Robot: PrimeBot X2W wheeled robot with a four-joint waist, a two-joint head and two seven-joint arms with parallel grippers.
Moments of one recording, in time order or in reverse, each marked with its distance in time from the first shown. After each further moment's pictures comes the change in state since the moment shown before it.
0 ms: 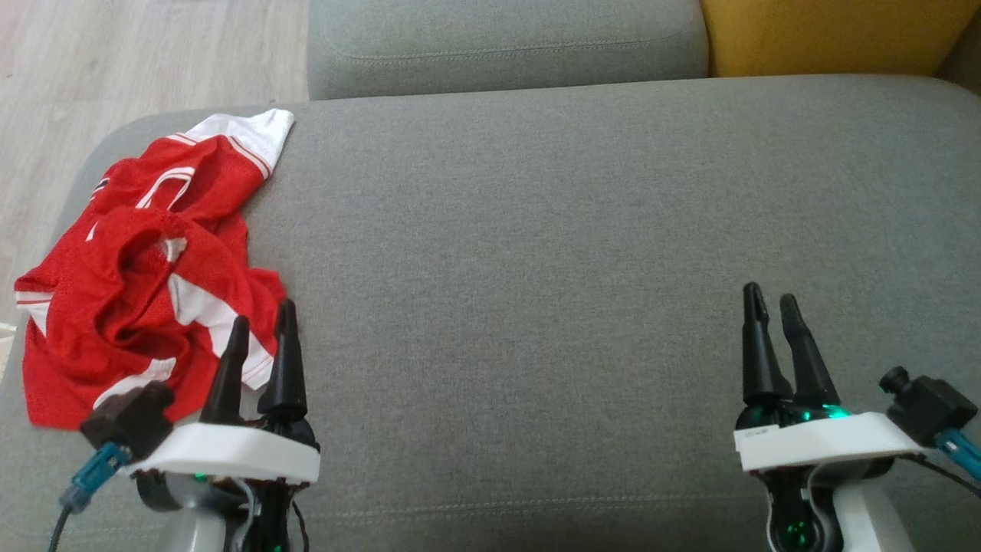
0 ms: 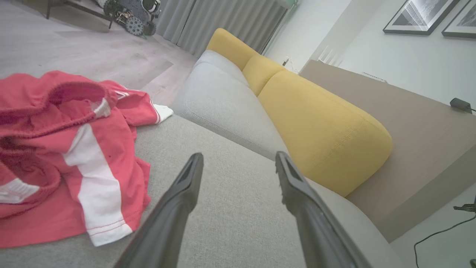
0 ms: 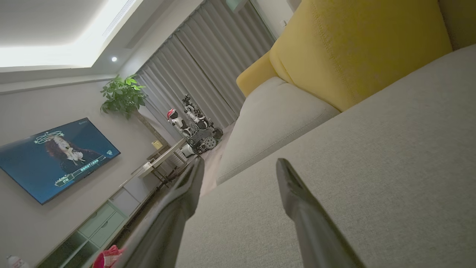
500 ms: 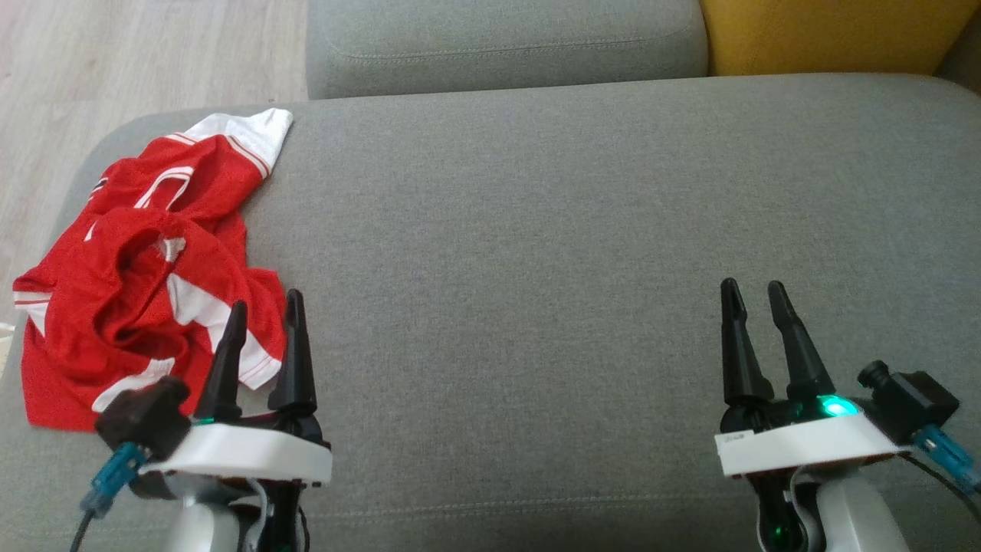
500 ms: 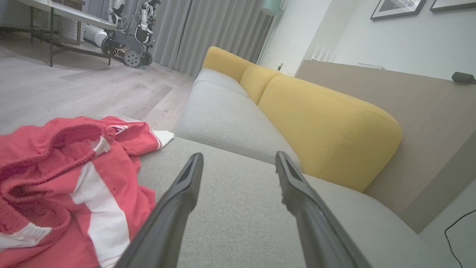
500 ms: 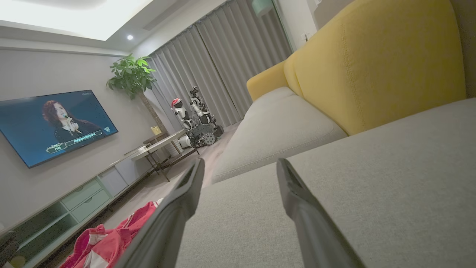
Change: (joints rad) left arm 0.001 0.001 -0.017 -0.035 0.166 0.013 -0.045; right arm 0.000 0.000 0.028 -0.029 -0.188 0.000 -0.044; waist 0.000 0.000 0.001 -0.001
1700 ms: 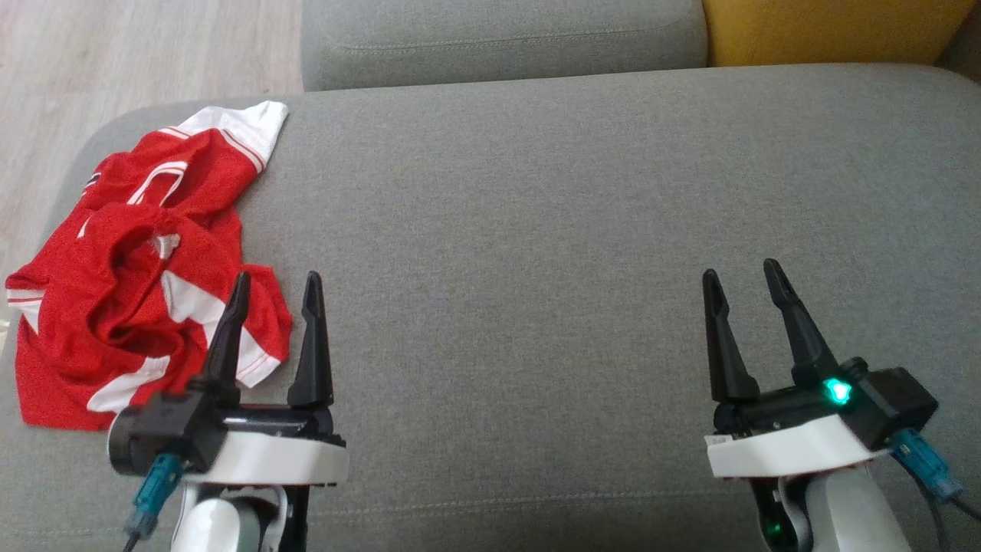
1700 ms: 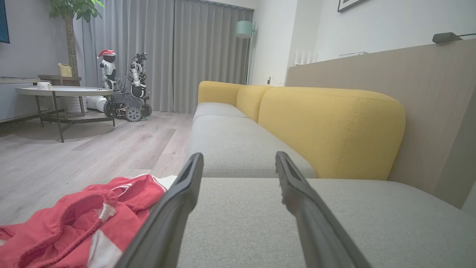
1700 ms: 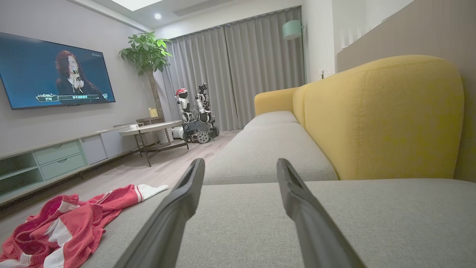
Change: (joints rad) left arm 0.000 0.007 -0.036 -0.078 0.284 0.024 -0.072; right arm -0.005 -0.001 0.005 -0.056 -0.308 0.000 -0.072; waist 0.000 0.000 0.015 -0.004
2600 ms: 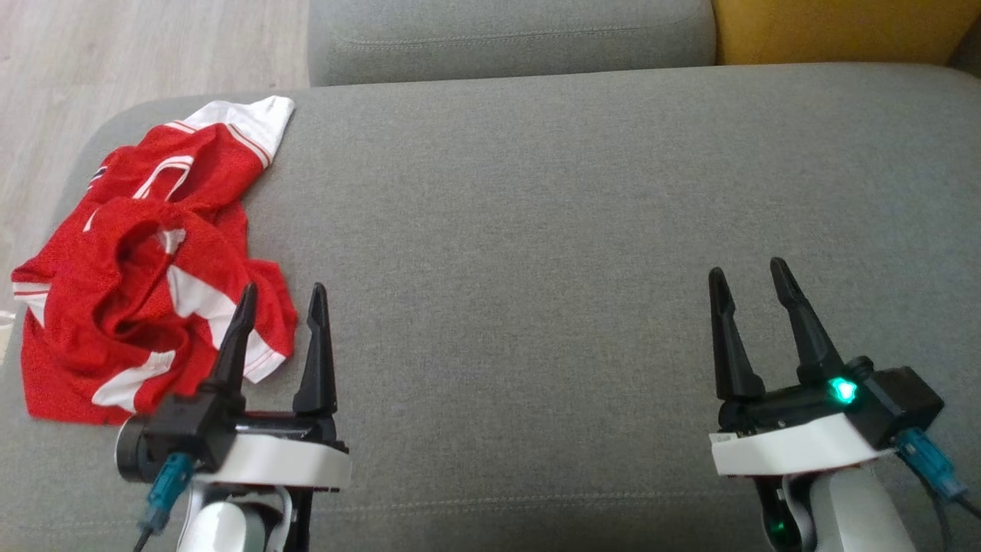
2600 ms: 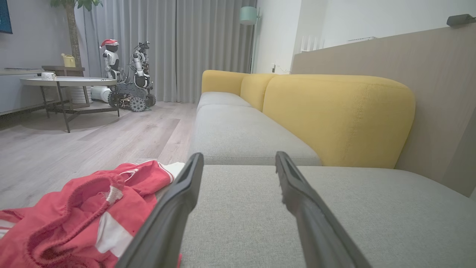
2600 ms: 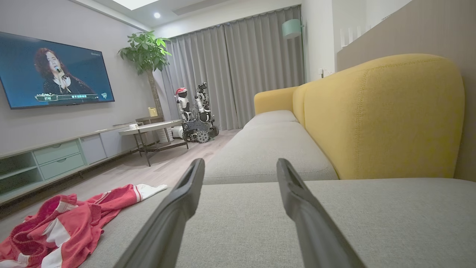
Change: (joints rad) left arm 0.000 0.000 -0.002 0.047 0.009 0.001 0.000; right arm -0.001 0.000 -0.013 -0.001 0.000 0.000 0.000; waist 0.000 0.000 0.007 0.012
